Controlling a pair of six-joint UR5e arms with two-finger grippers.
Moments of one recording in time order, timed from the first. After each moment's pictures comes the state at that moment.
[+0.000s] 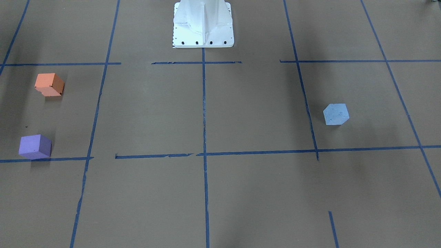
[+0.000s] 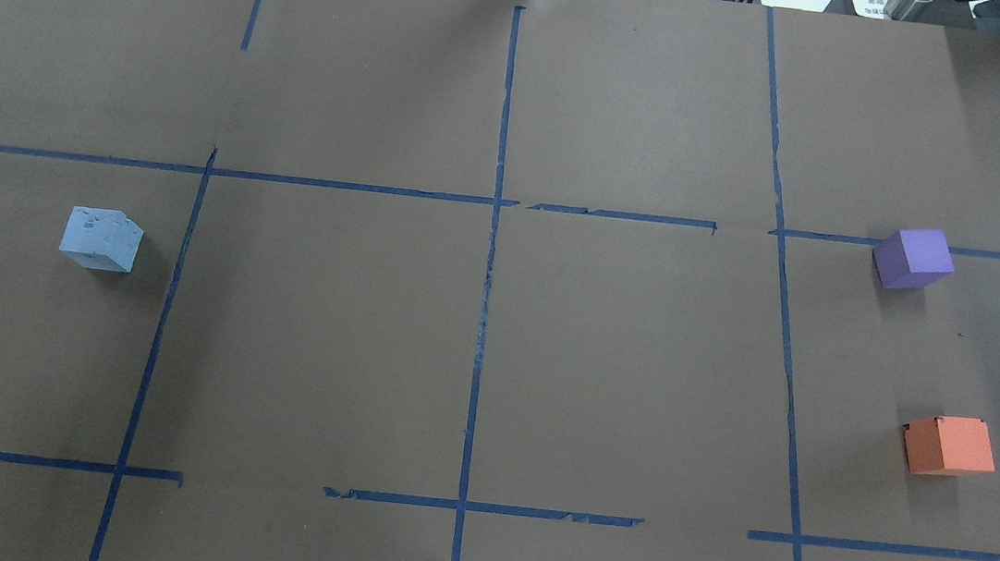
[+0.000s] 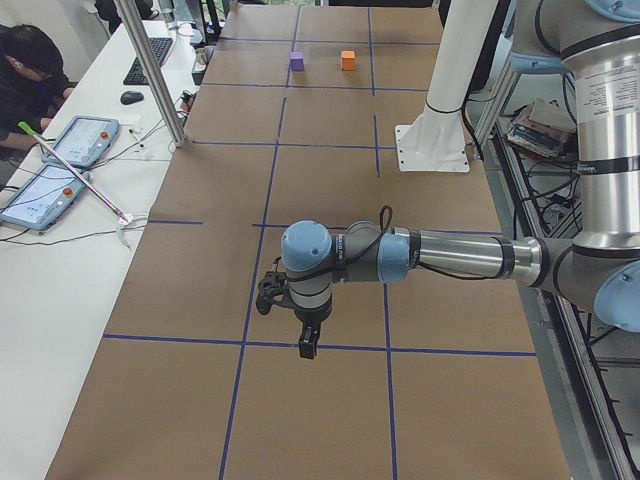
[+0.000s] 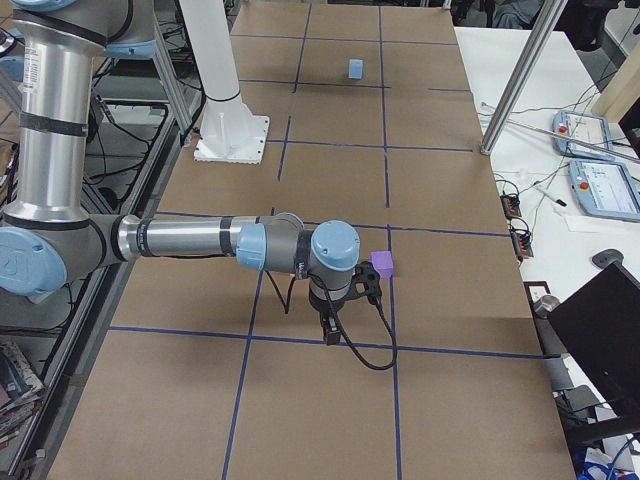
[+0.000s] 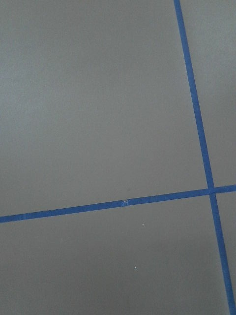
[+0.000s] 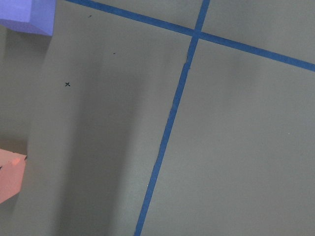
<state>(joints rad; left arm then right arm) -1.58 -1.38 -1.84 -1.45 -2.27 0.19 1.58 -1.74 1.82 -1.72 2.33 -0.34</state>
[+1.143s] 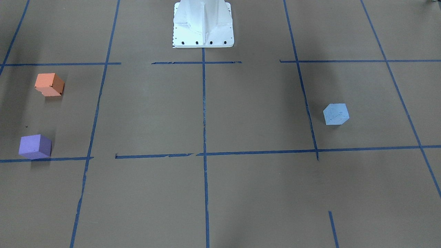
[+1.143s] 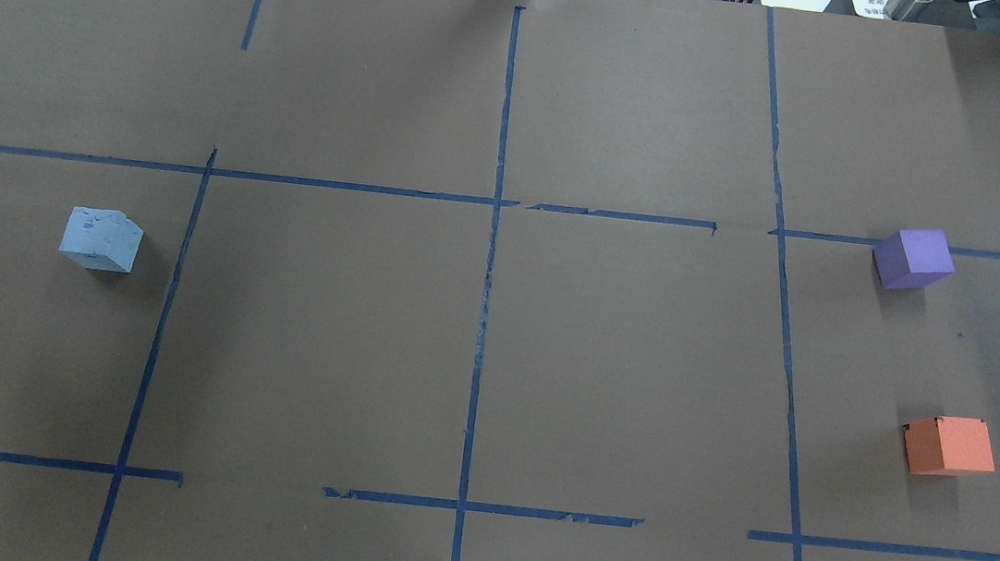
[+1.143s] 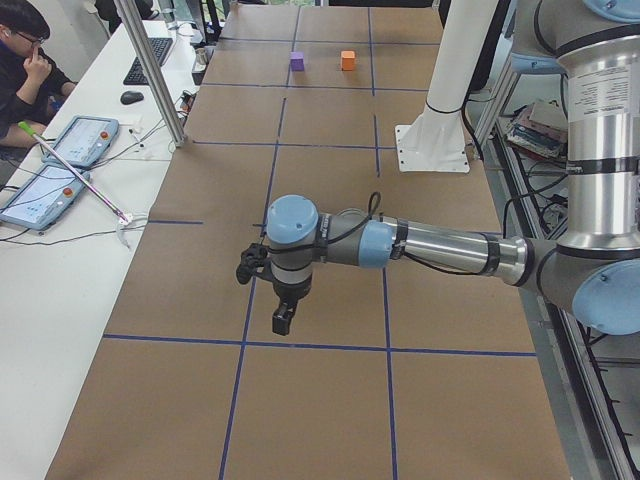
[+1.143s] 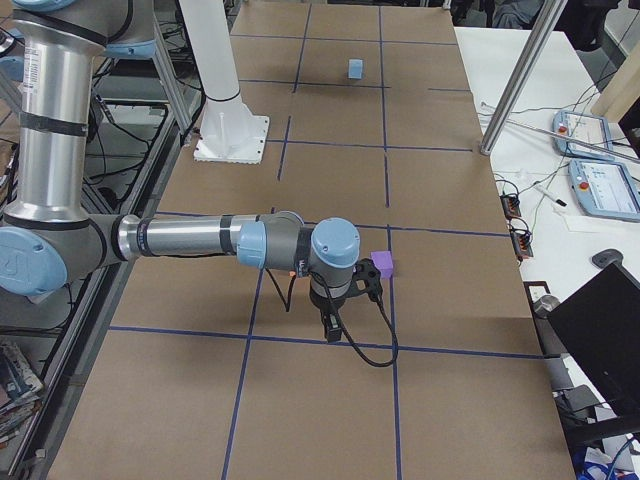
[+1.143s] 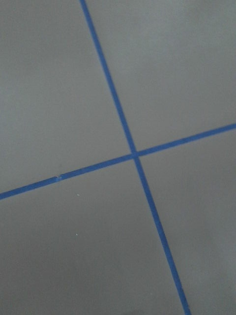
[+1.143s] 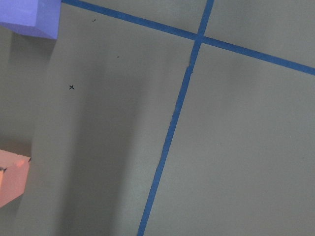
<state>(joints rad) -1.50 -1.53 -1.81 -1.60 -2.28 0.15 1.58 -1.74 1.83 -1.72 2.34 -0.34</state>
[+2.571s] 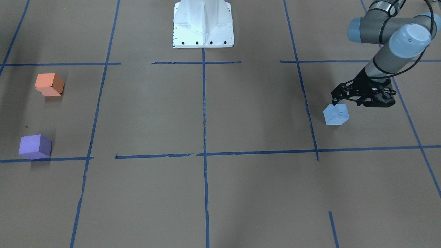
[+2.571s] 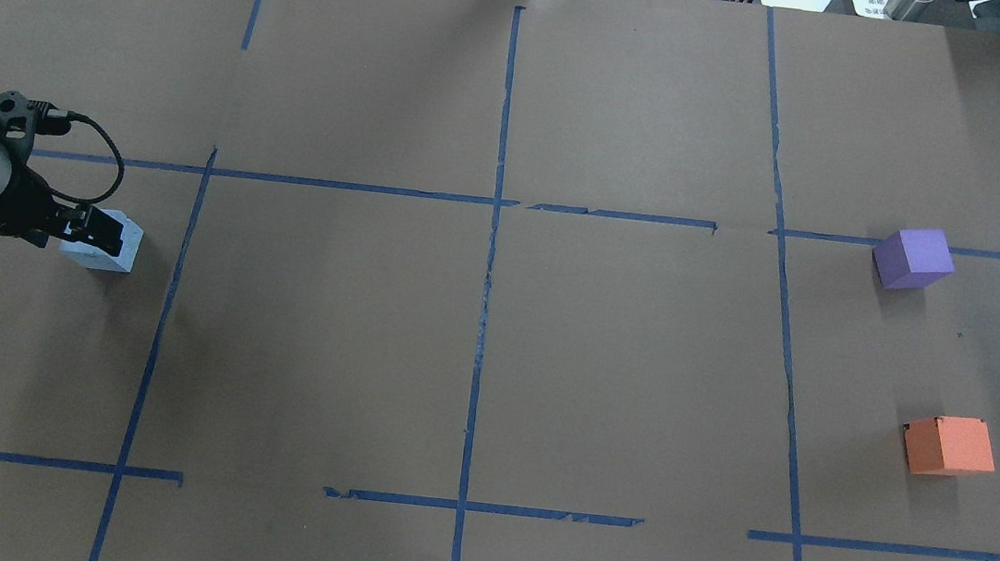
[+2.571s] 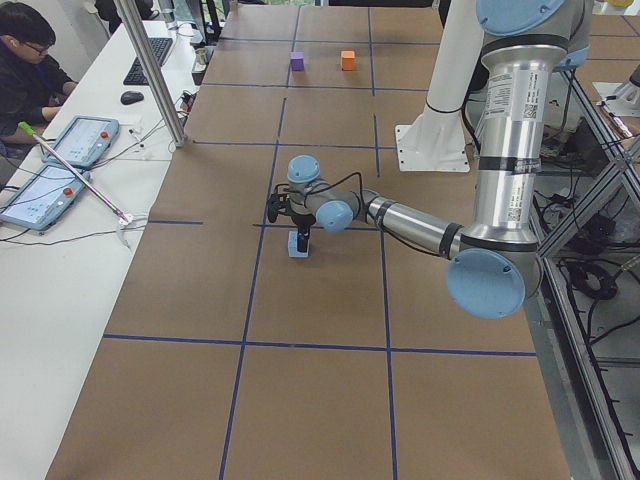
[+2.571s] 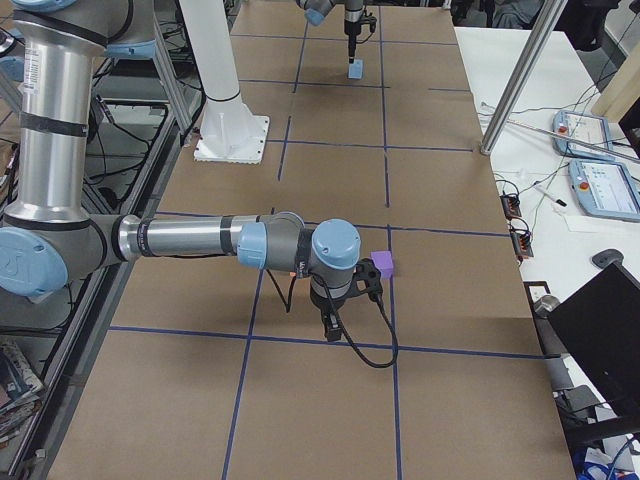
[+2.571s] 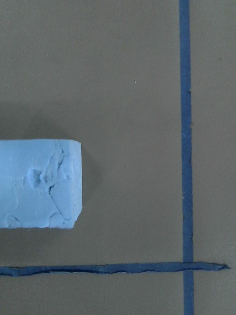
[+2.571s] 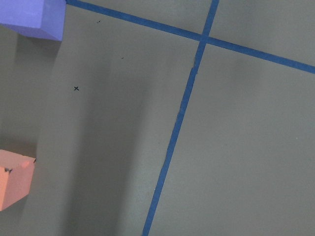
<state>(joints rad) -0.85 -1.62 -1.75 -1.99 -2.11 -0.92 1.58 -1.74 1.82 -1.72 2.35 -0.34</state>
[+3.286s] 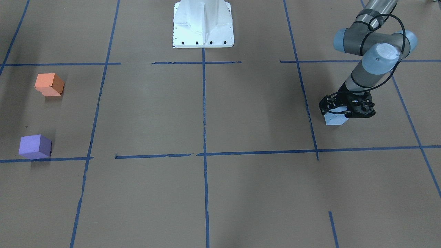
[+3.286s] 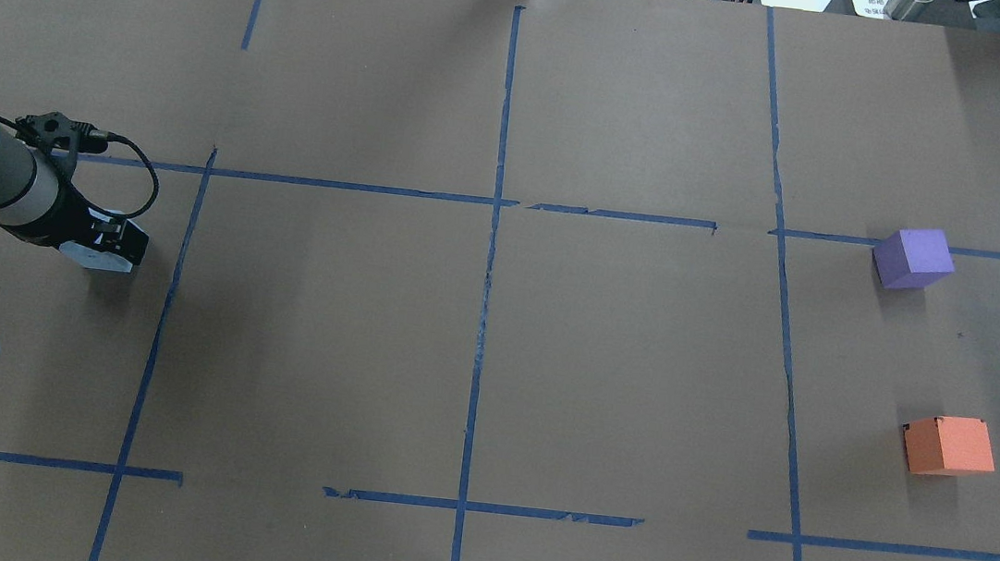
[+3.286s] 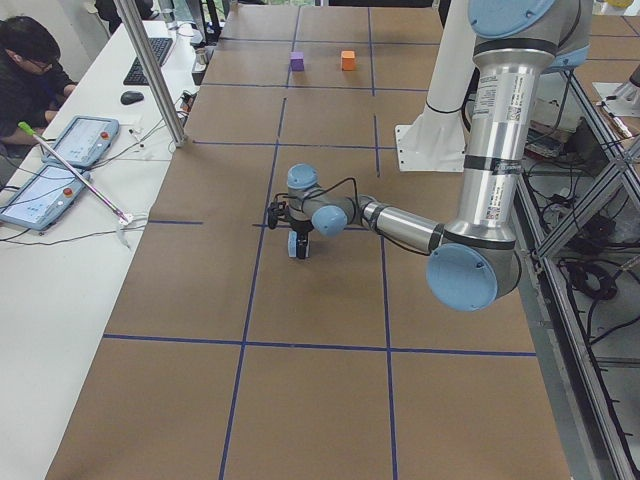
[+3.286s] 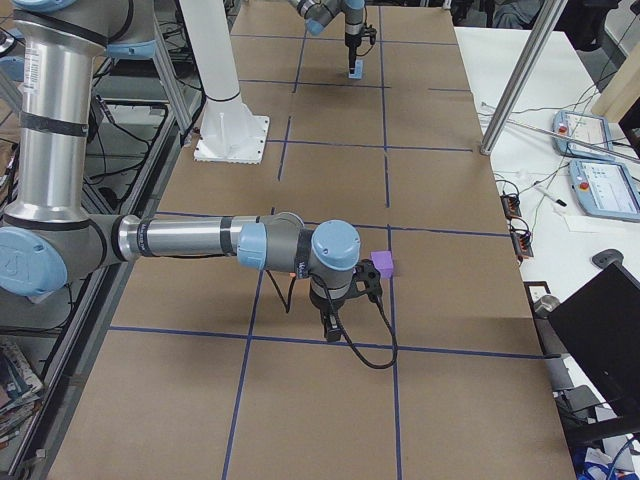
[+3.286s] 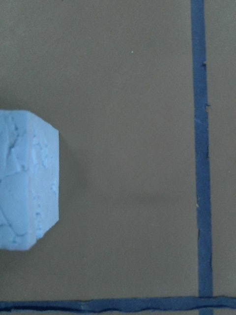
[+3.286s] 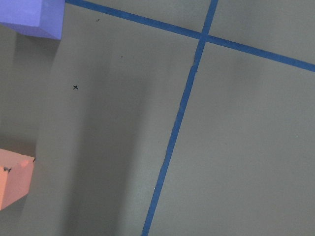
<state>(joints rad) -0.80 -1.68 -1.65 -2.00 -2.05 -0.92 1.58 -1.74 1.82 -1.72 2.35 -0.34</state>
